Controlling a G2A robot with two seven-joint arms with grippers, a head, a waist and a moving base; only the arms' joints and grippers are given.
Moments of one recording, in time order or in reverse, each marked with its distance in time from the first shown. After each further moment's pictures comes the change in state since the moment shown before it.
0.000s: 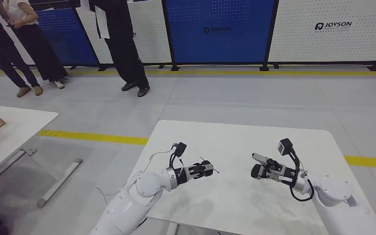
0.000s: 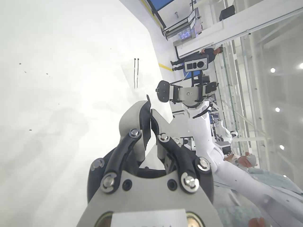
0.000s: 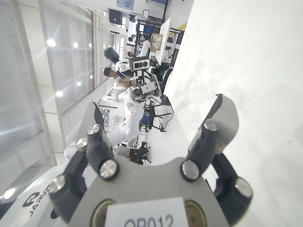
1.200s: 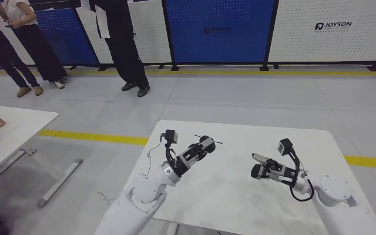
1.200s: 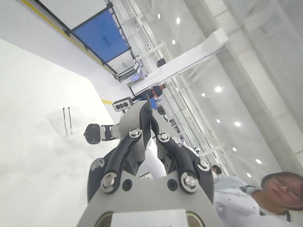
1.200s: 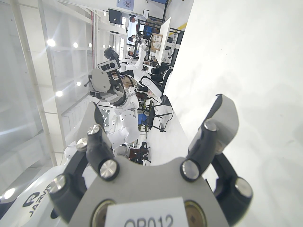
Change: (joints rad) left arm 0.058 -0.024 -0.025 -0.196 -0.182 -0.188 0.361; right arm 0.000 0.000 0.000 0.000 0.000 0.000 0.000
